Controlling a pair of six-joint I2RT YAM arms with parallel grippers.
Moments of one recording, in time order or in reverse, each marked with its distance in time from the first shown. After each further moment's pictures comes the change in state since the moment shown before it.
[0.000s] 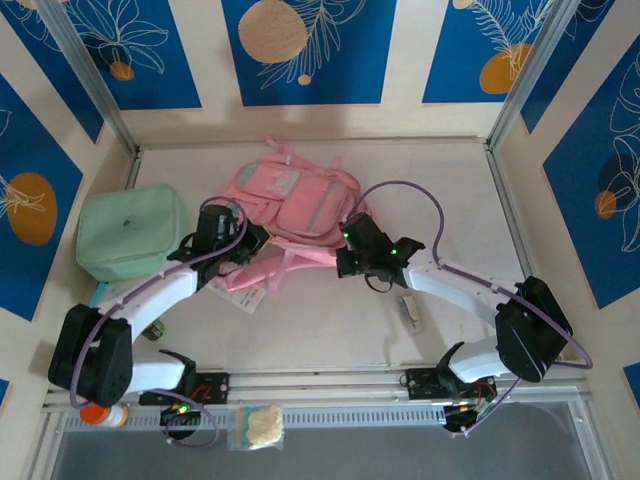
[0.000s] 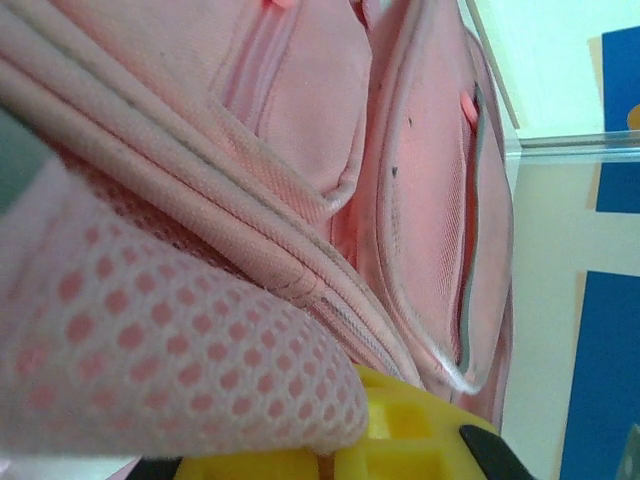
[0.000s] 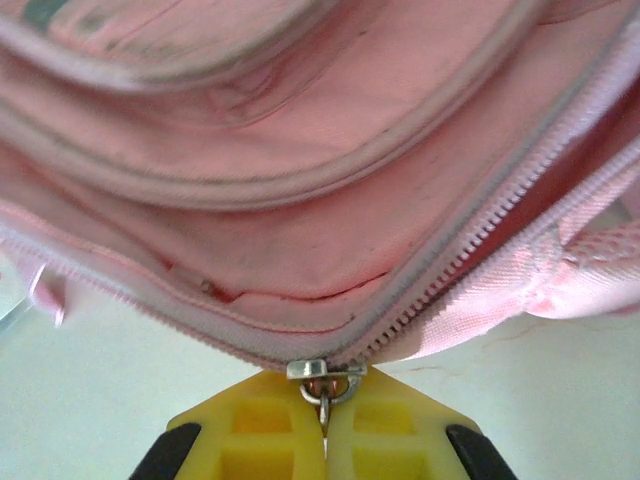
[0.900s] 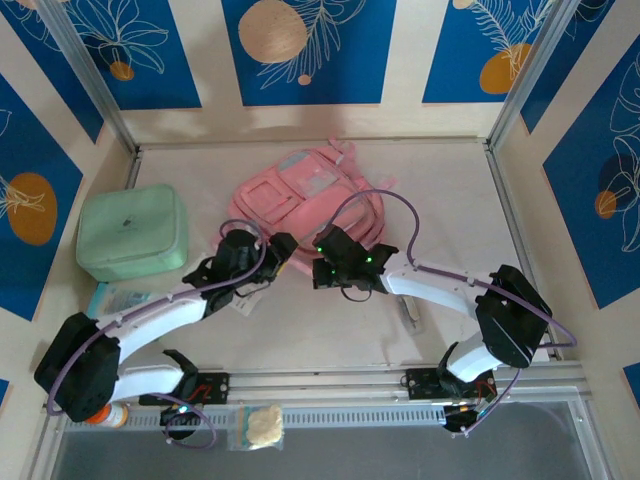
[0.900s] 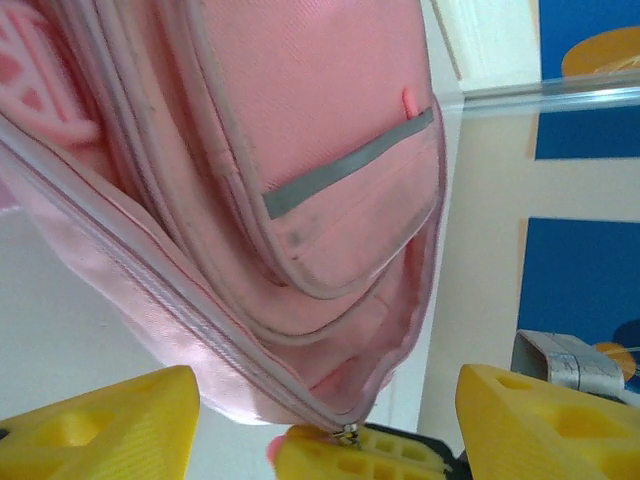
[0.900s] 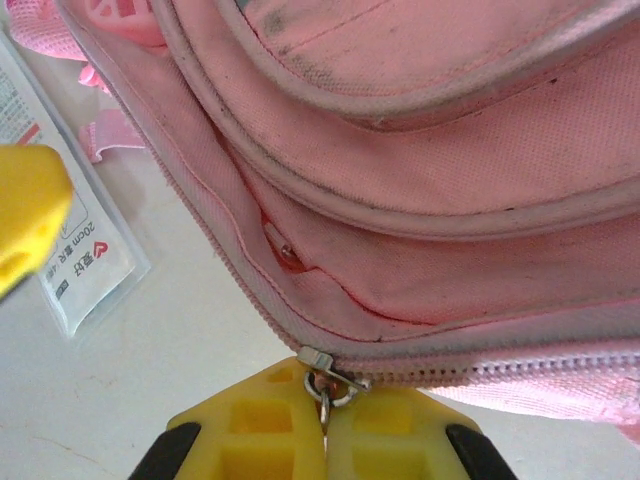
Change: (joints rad) left arm -0.309 -0.099 -0.151 0.206 -0.192 -0.243; right arm 0.137 0.111 0.065 0.014 -0.020 0.229
